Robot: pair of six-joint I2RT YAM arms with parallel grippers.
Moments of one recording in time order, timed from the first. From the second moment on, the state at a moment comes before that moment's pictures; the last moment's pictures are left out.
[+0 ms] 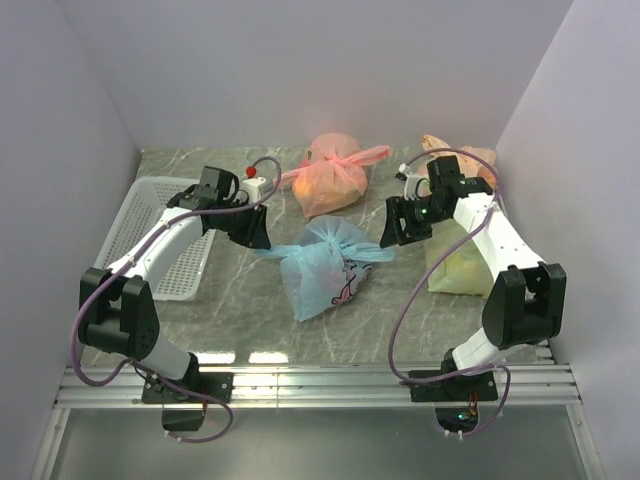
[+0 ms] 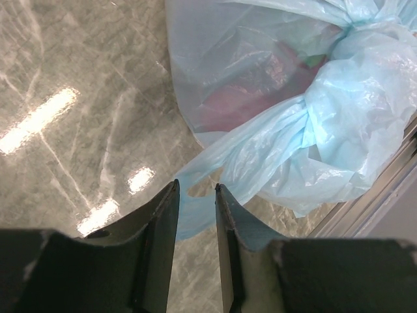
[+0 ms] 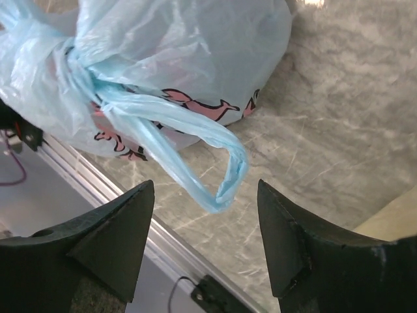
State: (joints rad) left arm -0.25 1.51 1.19 -0.67 0.55 0.12; right arm 0.14 1.56 1.34 -0.96 -0.57 -0.10
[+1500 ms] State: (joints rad) left arm -0.30 1.62 1.17 -0.67 0.58 0.09; right arm 0.23 1.71 1.22 -0.84 -0.56 -0.14
